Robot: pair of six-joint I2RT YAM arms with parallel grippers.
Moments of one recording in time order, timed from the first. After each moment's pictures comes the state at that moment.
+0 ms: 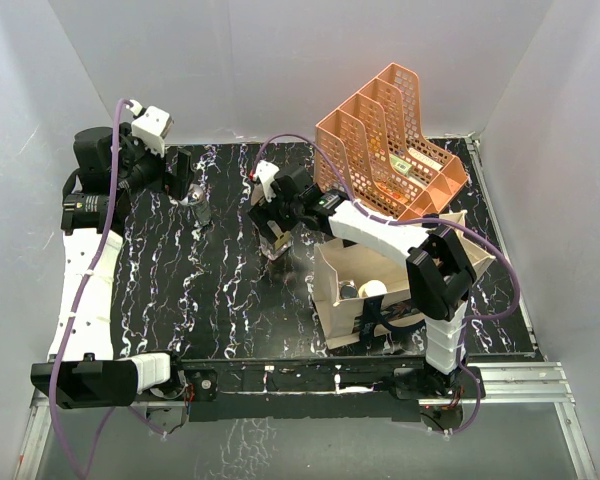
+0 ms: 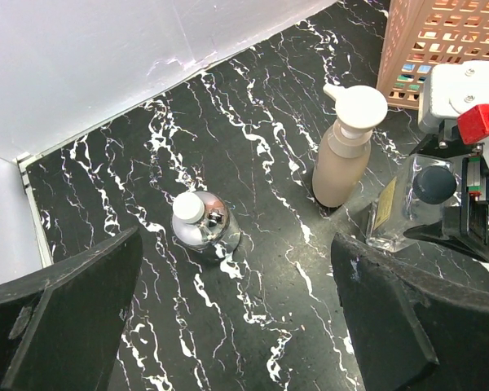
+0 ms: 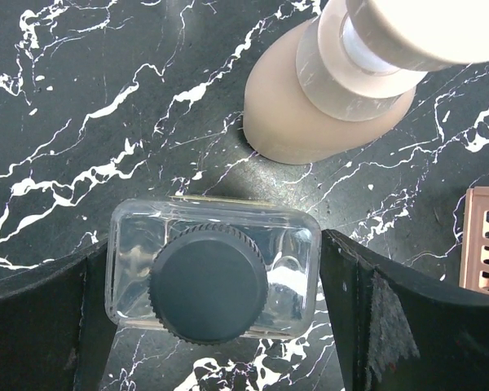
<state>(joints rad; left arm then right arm) 0.04 1.22 1.48 -0.65 0.41 0.32 0.76 1.91 1.57 -0.33 -0.09 -0.10</state>
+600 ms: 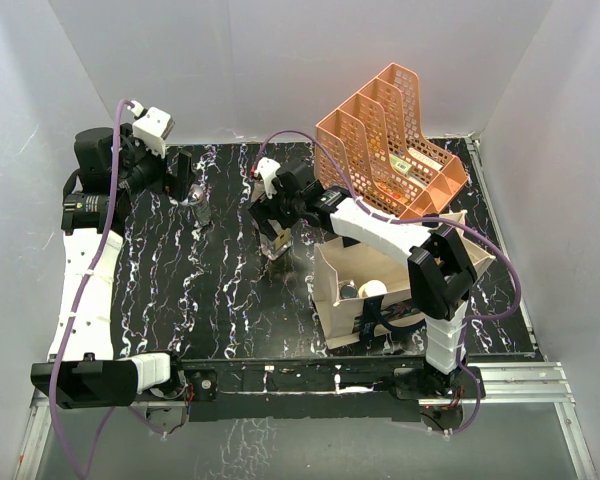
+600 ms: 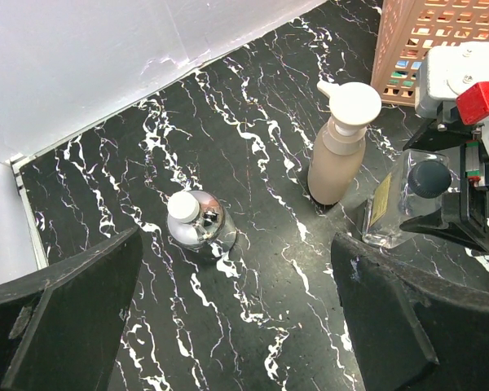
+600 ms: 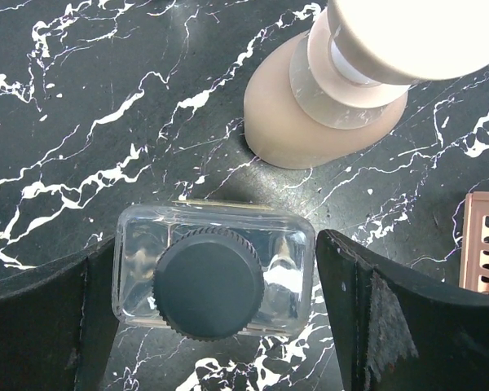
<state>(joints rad) 0.04 1.22 1.47 -0.66 0.43 0.33 0.75 1.91 1.59 -0.34 -0.11 -0.09</state>
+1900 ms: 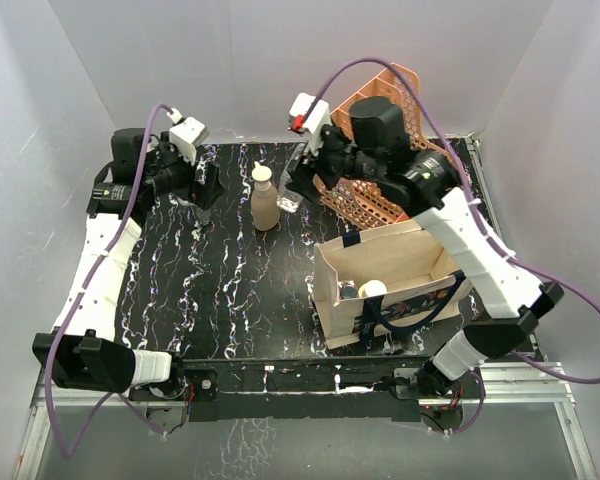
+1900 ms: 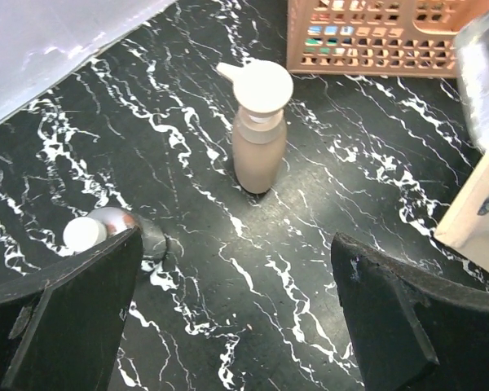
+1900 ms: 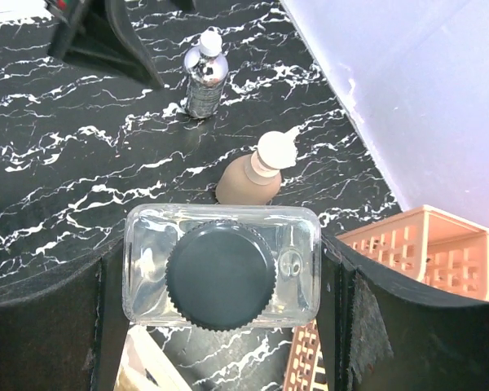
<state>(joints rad) -0.08 1.30 1.44 -0.67 0.51 0.32 0.71 1.57 1.98 -0.76 -0.27 -0.36</state>
